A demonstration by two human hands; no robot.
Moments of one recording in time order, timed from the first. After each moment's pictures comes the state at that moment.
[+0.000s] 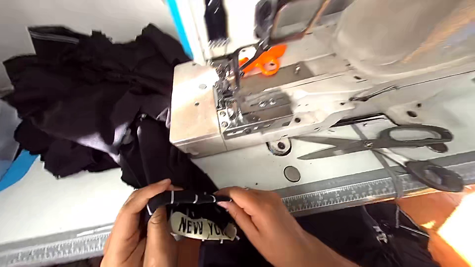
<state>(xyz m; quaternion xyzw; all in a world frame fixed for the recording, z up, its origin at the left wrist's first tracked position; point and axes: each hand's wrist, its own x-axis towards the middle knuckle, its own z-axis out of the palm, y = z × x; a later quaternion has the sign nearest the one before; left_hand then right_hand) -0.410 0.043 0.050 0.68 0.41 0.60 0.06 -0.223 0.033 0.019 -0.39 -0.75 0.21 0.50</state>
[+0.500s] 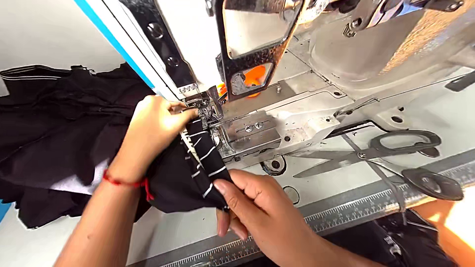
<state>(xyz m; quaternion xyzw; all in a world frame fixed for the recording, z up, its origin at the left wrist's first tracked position) -0.373 0.200 0.144 0.83 0.48 0.29 0.03 -0.215 0.069 0.069 -0.33 -0.58 0.51 0.55</state>
